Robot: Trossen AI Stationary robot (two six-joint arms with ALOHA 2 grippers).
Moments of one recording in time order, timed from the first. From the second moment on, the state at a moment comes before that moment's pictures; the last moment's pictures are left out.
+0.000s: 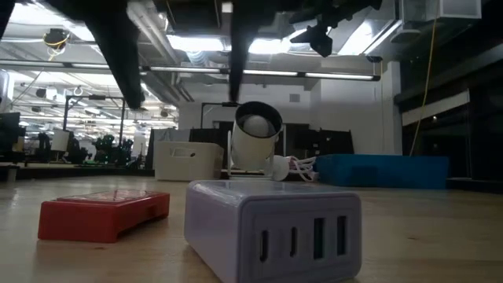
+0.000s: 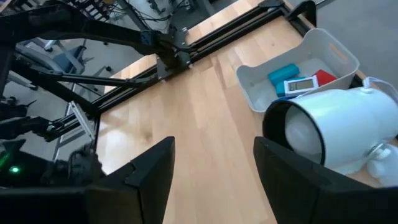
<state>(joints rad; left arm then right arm) -0.47 2.18 1.92 -1.22 -0.14 -2.09 -0.57 1.49 1.56 -0.74 -0.59 0.14</state>
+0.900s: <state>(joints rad) -0.52 2.31 1.94 -1.21 -0.02 -2.11 -0.57 1.49 1.56 -0.80 -0.60 0.12</state>
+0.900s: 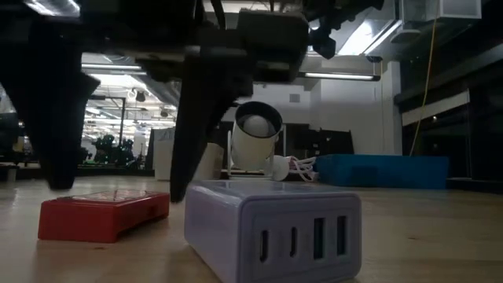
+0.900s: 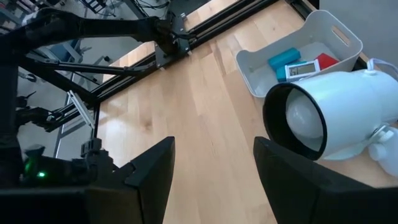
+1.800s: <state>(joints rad) -0.45 2.25 1.94 -1.23 -0.29 -2.03 -0.52 1.49 1.56 -0.82 -0.59 0.12</state>
